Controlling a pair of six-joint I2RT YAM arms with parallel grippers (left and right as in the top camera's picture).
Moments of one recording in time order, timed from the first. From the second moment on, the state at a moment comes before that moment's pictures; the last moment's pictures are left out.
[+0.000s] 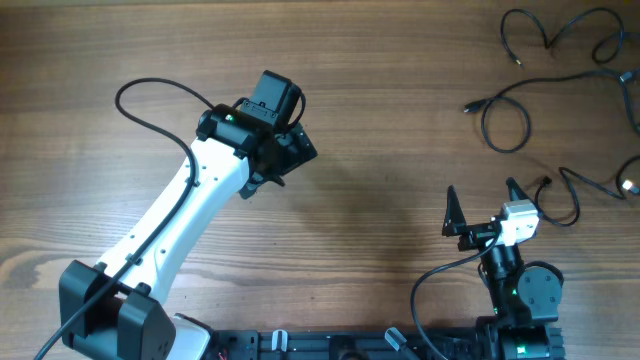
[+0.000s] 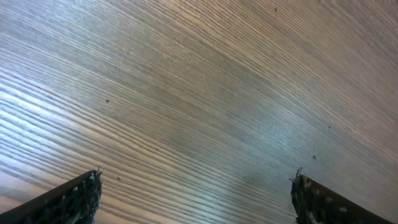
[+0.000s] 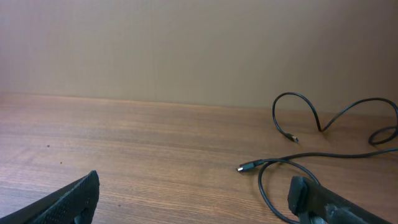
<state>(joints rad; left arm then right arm) -0.46 1.59 1.34 -1.06 -0.03 -0.97 0.04 0.02 0.01 0.00 -0.08 -0.01</state>
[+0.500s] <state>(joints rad) -0.48 1.23 0.94 -0.85 -0.08 -0.93 0.04 0.02 0.01 0.00 -0.08 -0.01</state>
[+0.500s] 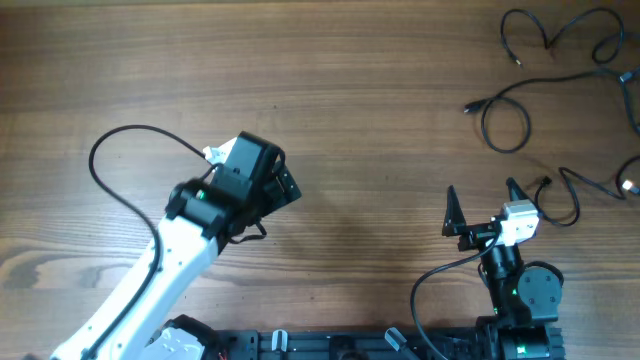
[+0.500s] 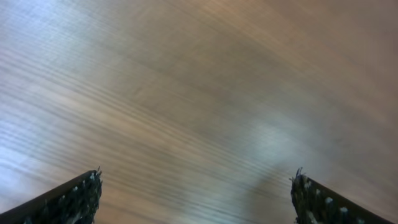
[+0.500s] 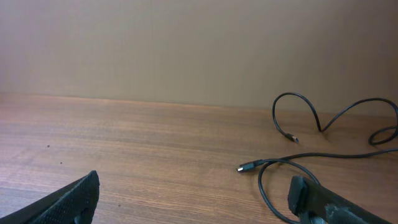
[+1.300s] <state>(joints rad) -0.18 0.21 0.24 -0.36 0.21 -0.46 0.04 0.01 0.01 0.00 -0.08 -0.01</state>
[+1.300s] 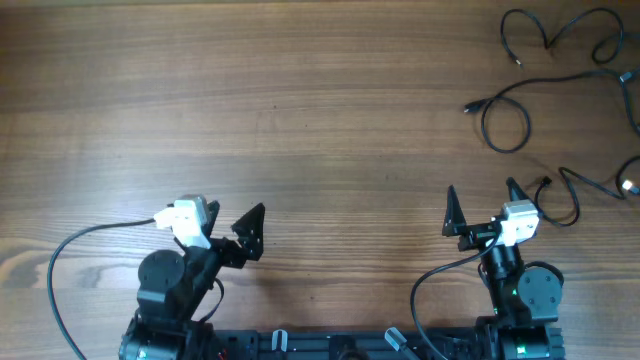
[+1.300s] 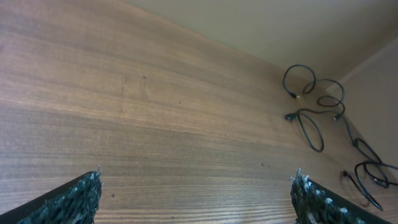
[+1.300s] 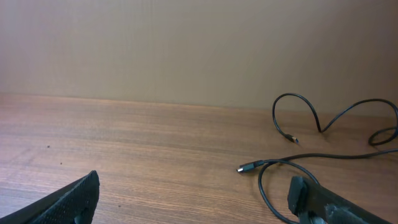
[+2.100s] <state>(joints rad) -0.15 0.01 0.09 0.06 0.21 -0.30 0.04 0.01 0.01 0.00 -0.08 -0.01</state>
